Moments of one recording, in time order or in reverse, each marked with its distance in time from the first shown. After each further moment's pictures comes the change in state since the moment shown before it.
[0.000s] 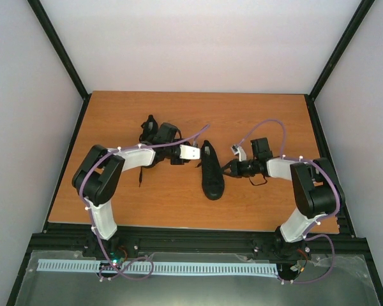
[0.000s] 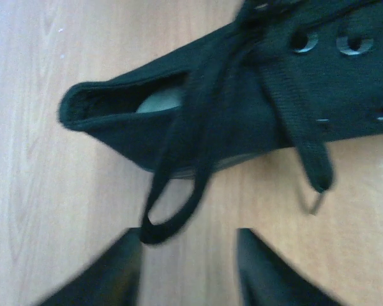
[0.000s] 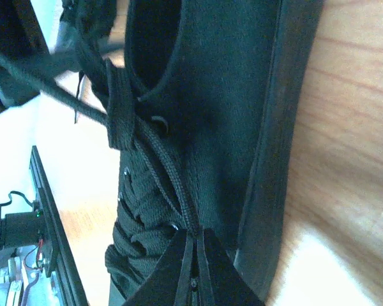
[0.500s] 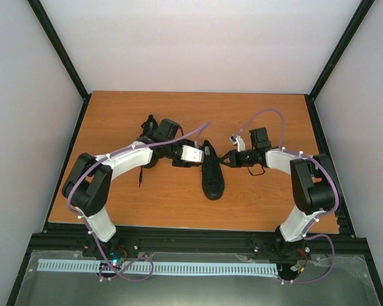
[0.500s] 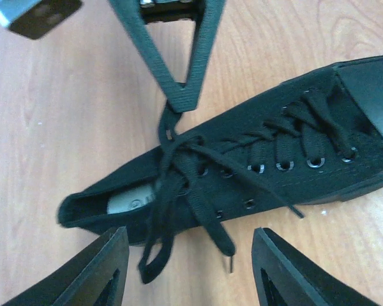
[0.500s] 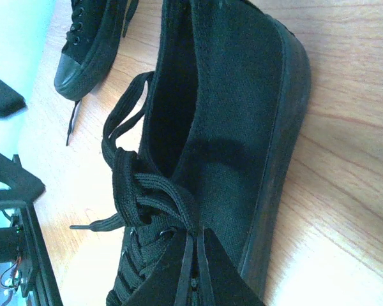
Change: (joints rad) left arm -0.047 -0.142 0.062 -0.264 0.190 0.050; right arm 0.000 0.039 0.158 -0.089 0.056 -0.071
